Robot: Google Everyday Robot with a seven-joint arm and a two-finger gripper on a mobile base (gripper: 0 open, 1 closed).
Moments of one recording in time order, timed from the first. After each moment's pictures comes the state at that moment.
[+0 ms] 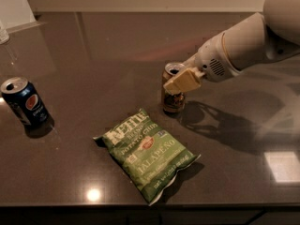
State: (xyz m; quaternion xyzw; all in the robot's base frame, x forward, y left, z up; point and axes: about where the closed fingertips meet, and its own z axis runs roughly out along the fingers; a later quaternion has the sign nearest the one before) arm 0.520 -0.076 0.916 -0.46 0.80 0.18 0.33
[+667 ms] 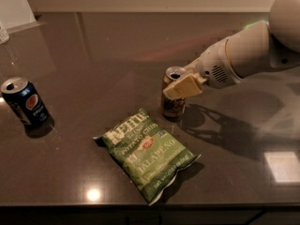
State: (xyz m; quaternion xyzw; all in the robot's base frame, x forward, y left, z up) arm 0.508 -0.076 0.914 -0.45 0.80 0.19 0.34
